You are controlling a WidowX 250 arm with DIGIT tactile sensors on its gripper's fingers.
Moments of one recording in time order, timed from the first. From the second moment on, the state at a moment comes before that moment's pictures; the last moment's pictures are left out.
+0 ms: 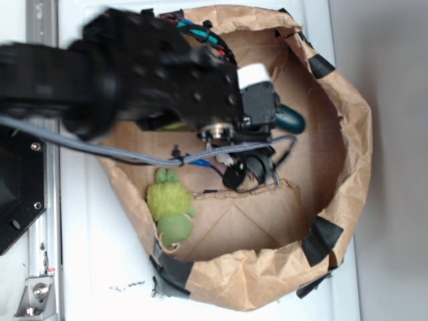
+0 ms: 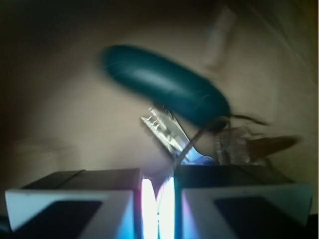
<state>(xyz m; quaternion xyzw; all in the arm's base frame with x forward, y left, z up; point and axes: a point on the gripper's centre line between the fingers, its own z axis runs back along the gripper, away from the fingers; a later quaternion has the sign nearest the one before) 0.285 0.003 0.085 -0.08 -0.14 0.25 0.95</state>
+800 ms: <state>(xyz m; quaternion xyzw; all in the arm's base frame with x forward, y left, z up) 0.275 -0.014 0.171 -0.12 -0.13 0.19 0.96</state>
